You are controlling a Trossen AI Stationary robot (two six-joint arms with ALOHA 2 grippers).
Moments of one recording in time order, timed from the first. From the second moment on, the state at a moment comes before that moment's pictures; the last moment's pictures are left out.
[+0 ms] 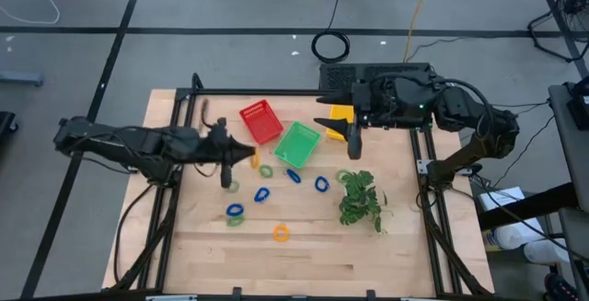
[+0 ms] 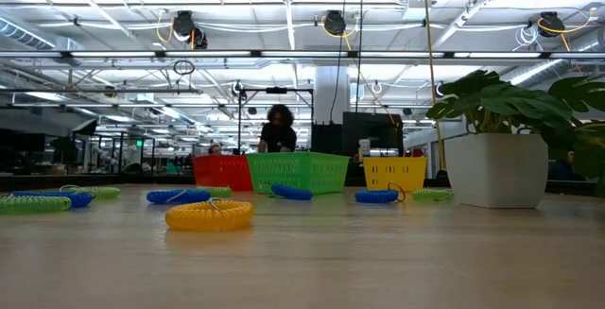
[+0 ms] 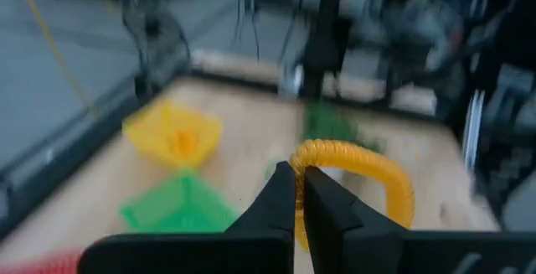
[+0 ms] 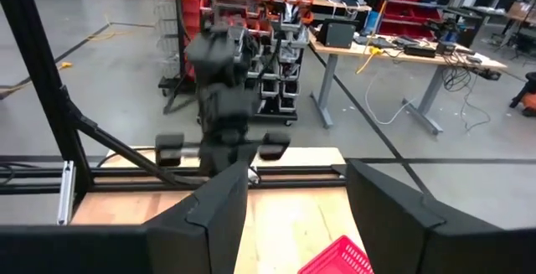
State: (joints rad) left arm -0.15 0.93 0.87 -0.18 -0.30 -0.19; right arm 0.09 1.48 2.01 -0.71 0.23 -0.04
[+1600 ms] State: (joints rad) left arm 0.01 1.32 1.41 -0.08 -0.19 0.08; right arm 0.08 1.49 1.61 -0.19 0.13 -0.04
